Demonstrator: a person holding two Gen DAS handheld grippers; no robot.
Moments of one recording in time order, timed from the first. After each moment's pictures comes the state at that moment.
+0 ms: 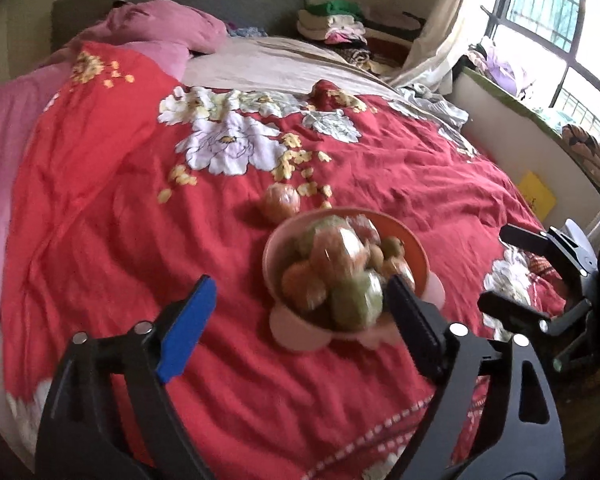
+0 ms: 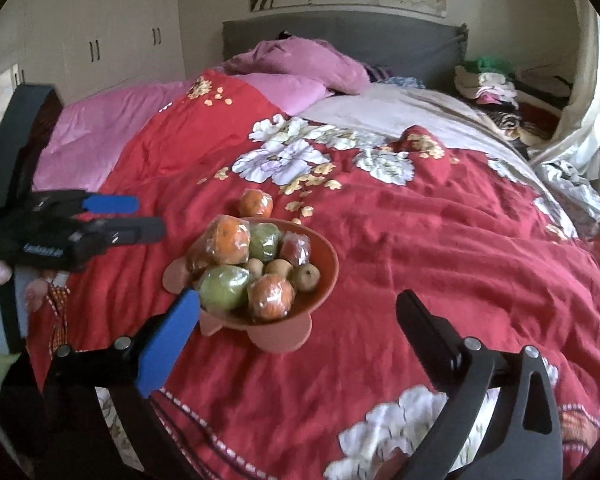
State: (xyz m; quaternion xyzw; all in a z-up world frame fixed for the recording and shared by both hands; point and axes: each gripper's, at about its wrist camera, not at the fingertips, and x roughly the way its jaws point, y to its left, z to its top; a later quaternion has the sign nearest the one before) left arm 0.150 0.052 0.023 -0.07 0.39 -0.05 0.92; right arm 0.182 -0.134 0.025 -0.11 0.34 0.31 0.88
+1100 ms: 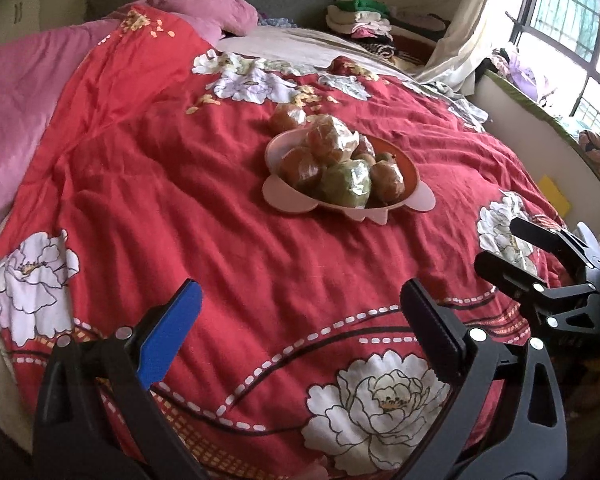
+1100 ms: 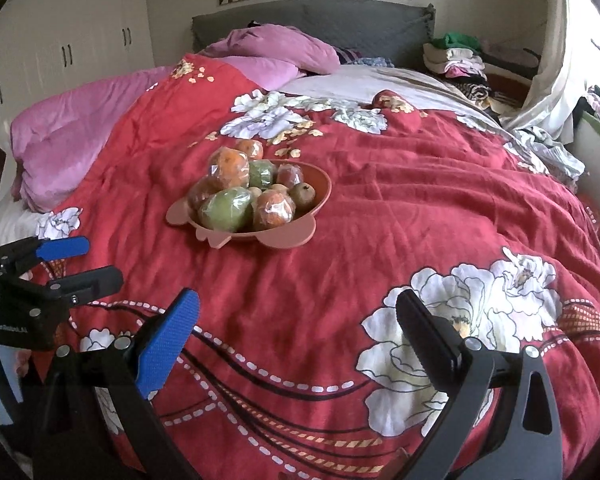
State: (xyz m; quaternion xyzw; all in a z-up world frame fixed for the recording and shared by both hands) left arm 0.069 0.024 -0.021 -0.09 0.40 0.00 0.91; right arm 0.127 -0.156 -0.008 -0.09 0.36 0.26 0.89
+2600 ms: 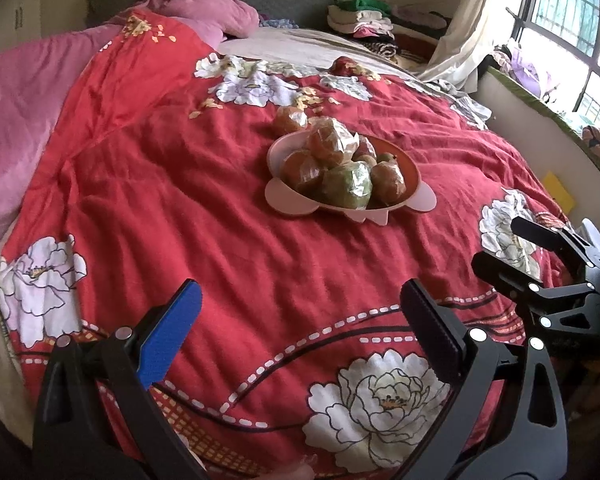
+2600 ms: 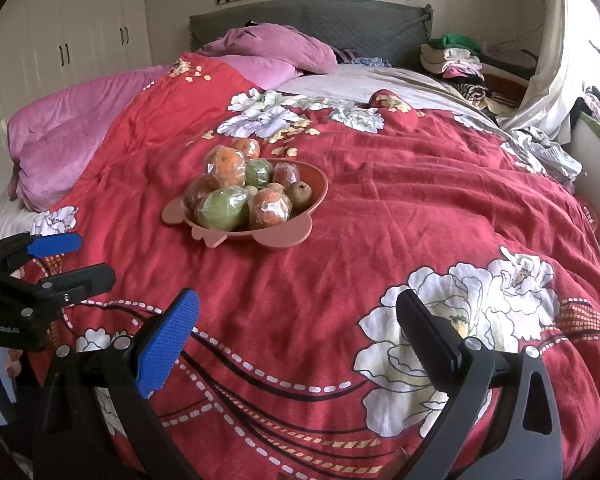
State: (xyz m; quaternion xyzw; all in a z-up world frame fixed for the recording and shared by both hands) left arm 0.068 0.020 -0.016 -0.08 0.40 0.01 0.91; right arm 0.129 -0.160 -0.008 -0.09 0.36 0.26 0.89
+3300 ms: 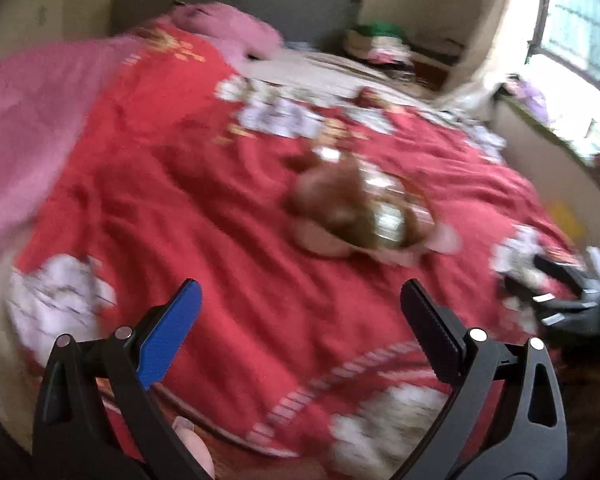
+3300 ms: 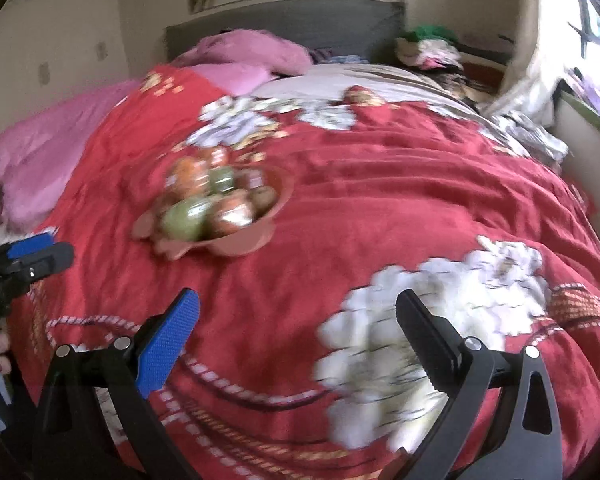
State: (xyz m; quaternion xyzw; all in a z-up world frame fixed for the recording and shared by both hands) left arm 0.078 0.054 -0.008 -0.09 0.37 0.06 0.92; right arm 0.152 -0.186 -0.012 -0.06 0.37 0.21 0.90
